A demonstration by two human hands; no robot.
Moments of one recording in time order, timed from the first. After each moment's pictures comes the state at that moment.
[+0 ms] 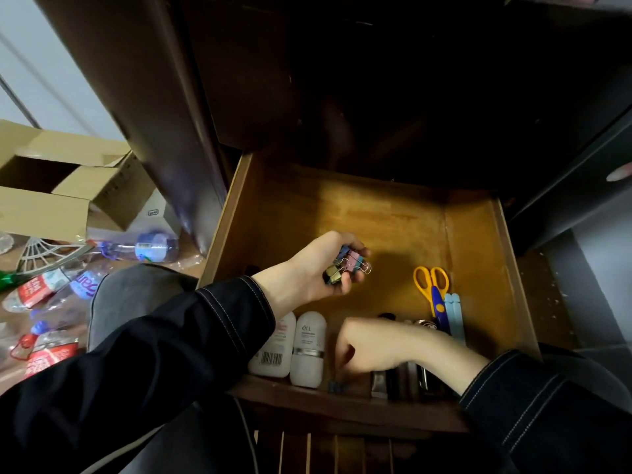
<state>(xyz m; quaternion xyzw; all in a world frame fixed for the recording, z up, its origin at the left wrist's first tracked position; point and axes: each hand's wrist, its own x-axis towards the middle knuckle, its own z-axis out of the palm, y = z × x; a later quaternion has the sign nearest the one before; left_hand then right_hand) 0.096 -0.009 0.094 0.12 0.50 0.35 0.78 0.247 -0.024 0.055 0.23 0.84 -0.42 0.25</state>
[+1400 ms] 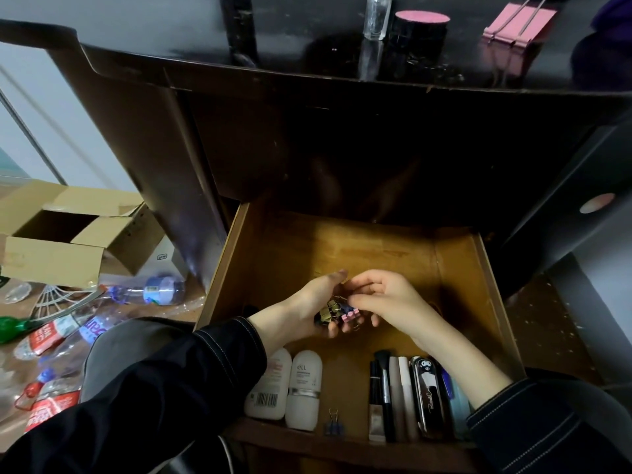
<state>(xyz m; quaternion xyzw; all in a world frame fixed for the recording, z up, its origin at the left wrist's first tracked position) 0.101 -0.009 0.094 0.23 0.58 0.28 0.73 0.261 0.029 0.096 0.47 0.65 -0.57 -0.18</state>
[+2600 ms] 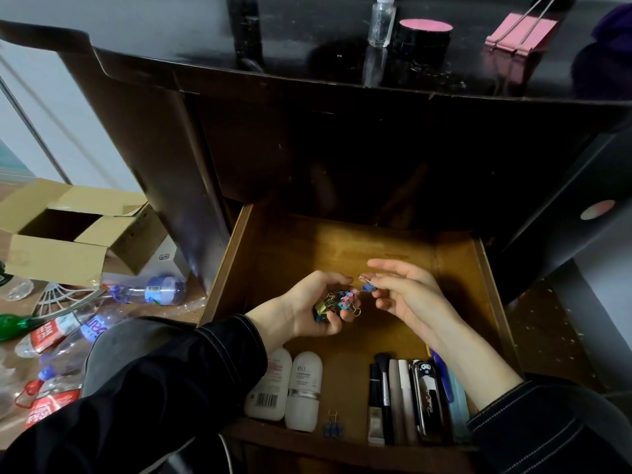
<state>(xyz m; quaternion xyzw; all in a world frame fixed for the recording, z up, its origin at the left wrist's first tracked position) 0.090 -0.003 0.089 0.11 0.46 0.32 0.82 0.272 0.034 0.105 0.49 0.45 -0.68 -0.32</state>
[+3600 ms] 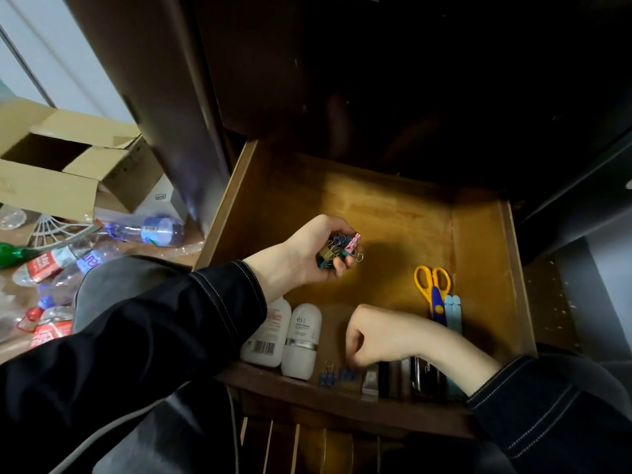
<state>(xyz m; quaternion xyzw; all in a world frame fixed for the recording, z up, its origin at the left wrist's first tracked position) 0.088 0.001 0.087 0.10 0.48 0.38 0.78 0.262 -0.014 0.067 0.29 0.82 -0.42 0.25</state>
